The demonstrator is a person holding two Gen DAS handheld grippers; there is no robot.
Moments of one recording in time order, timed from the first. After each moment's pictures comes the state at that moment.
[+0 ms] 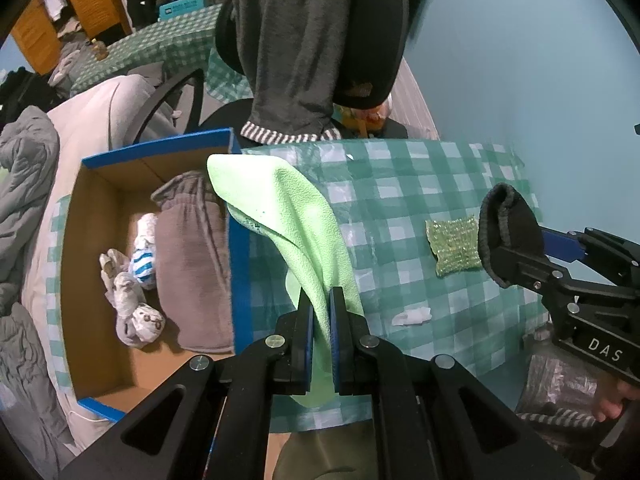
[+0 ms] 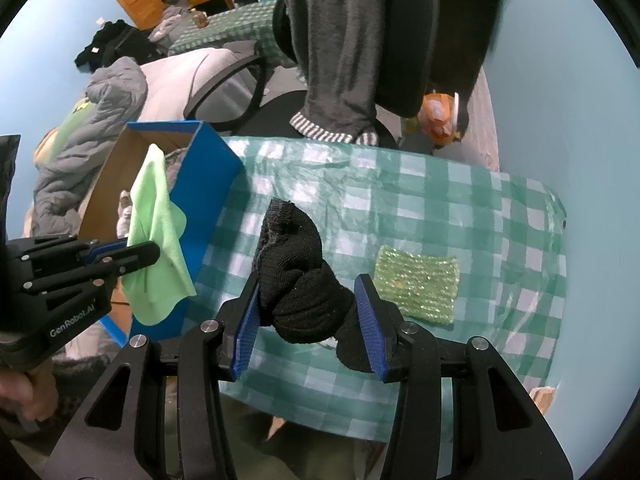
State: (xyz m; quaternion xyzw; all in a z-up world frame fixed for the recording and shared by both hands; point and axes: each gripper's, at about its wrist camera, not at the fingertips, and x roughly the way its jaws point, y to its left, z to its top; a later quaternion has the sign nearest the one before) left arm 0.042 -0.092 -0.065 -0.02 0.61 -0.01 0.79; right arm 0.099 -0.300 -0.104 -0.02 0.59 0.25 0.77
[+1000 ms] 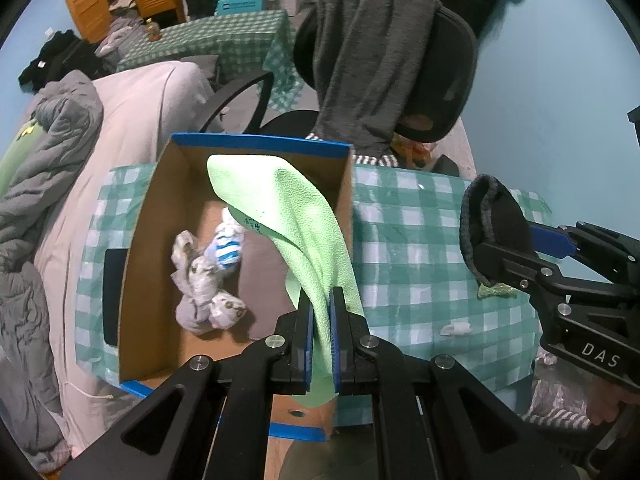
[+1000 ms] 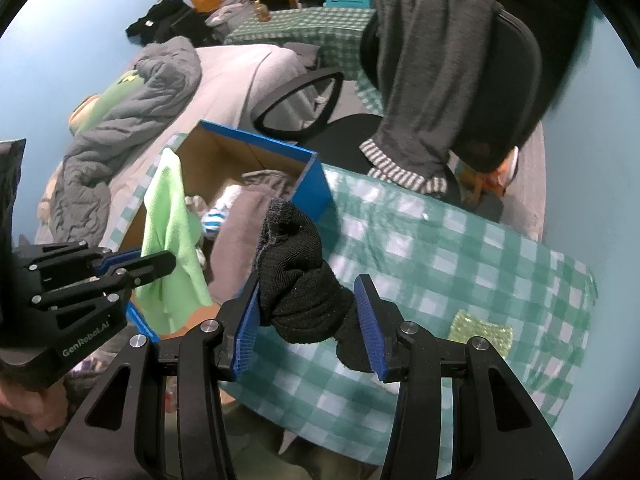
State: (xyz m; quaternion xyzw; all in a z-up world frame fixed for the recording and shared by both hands) left arm 0.017 0.002 -0.038 -0.07 0.59 0.06 0.80; right arm 0.102 -0.190 -0.078 -0.06 0.55 0.33 0.76
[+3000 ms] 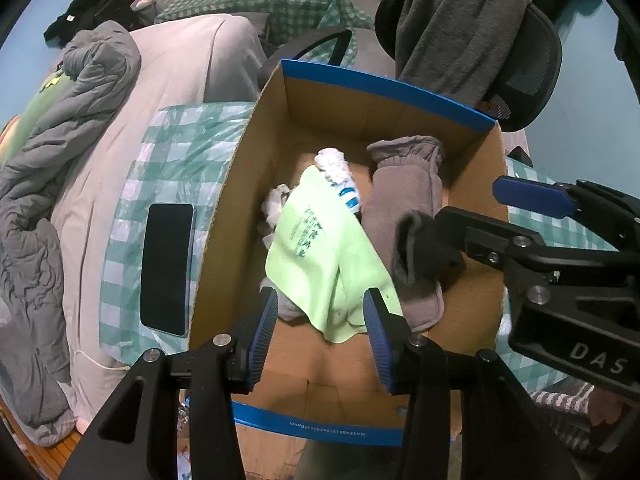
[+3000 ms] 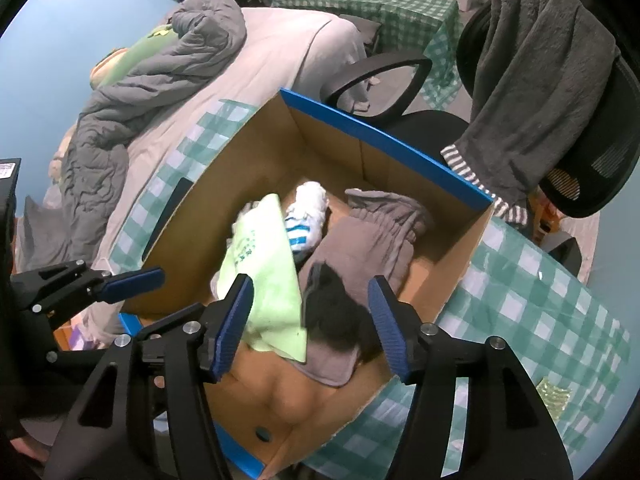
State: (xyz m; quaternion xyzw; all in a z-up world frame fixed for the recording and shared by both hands) left arm 0.002 0.105 -0.089 -0.08 0.63 0.12 0.76; right arm 0.102 -0.042 -0.118 -0.11 0.57 0.38 0.72
